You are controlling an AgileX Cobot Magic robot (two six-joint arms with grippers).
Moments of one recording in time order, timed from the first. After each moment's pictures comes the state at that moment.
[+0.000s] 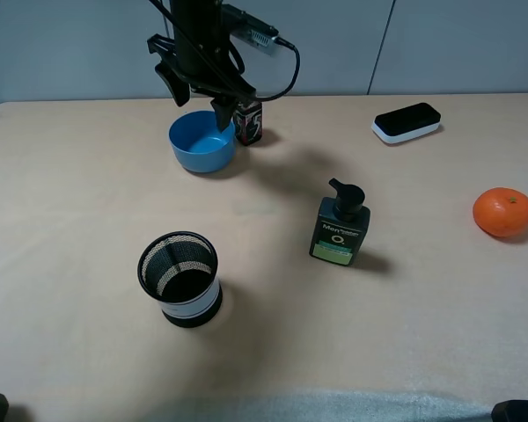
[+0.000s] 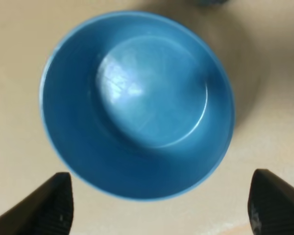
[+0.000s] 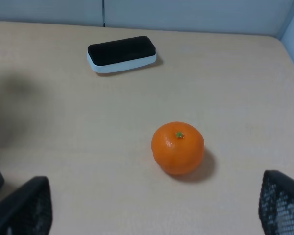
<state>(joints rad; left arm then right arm) -0.55 2.28 -2.00 0.18 1.16 -0.03 -0.01 -0.01 -0.49 0.03 1.02 -0.08</state>
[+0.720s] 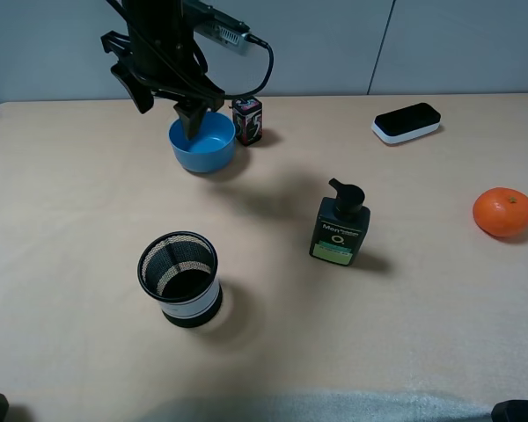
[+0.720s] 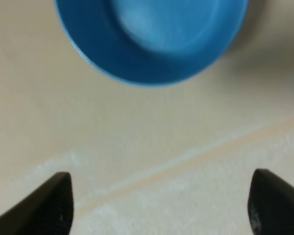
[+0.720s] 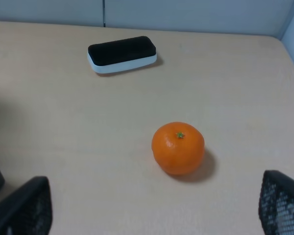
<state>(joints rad) -0.55 2.03 -1.68 0.19 1.14 -0.07 -0.01 -0.01 -0.49 0.03 1.02 -0.08</state>
